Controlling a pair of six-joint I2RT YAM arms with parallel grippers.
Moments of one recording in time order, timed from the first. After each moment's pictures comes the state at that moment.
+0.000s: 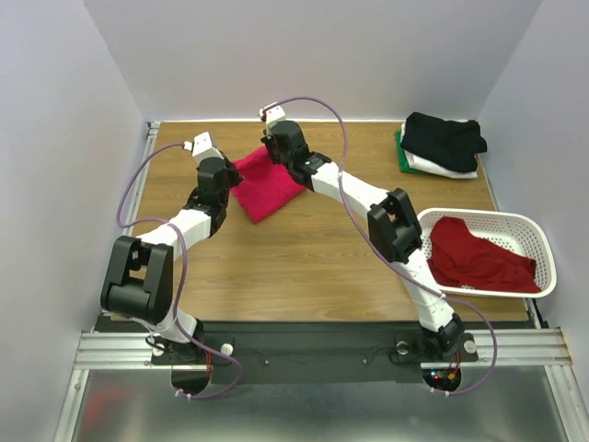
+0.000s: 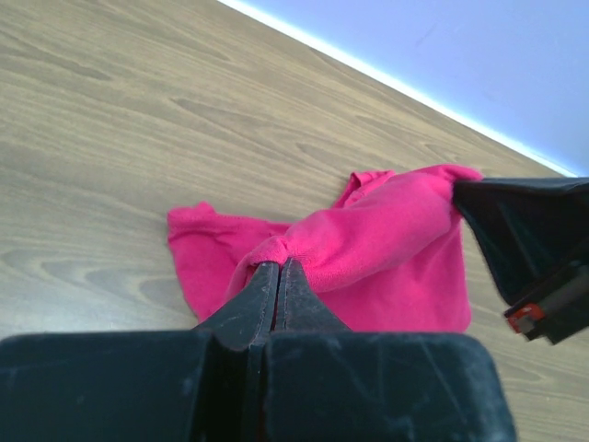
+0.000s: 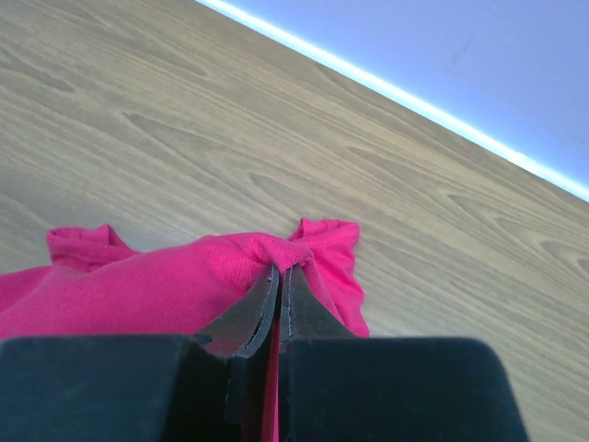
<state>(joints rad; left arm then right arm) -0.27 1.51 0.82 0.45 -0.29 -0.51 0.71 2.37 2.11 -0.04 0.30 -0.04</state>
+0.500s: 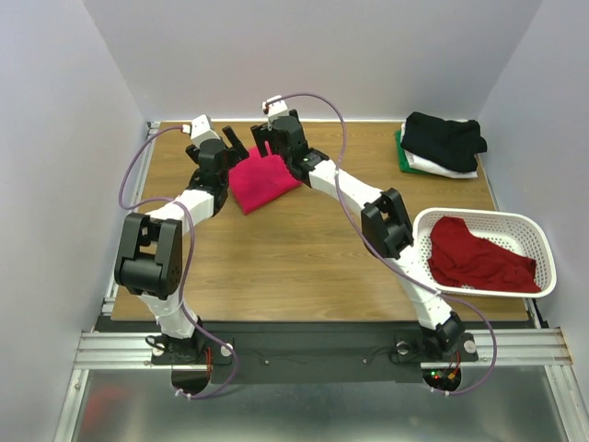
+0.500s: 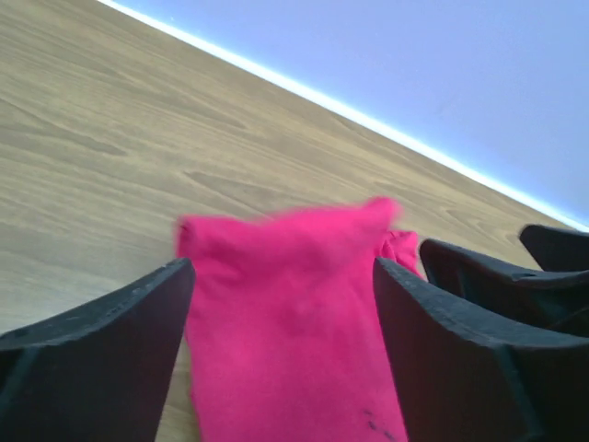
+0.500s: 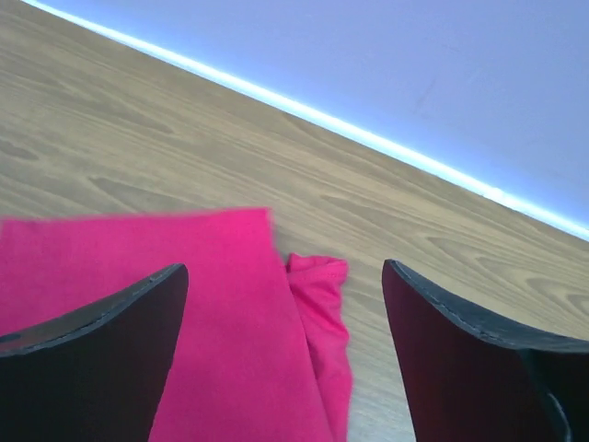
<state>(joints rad) -0.22 1.70 1.03 0.47 -0.31 -0.48 0.69 2.53 2.31 0.00 0.33 -0.05</state>
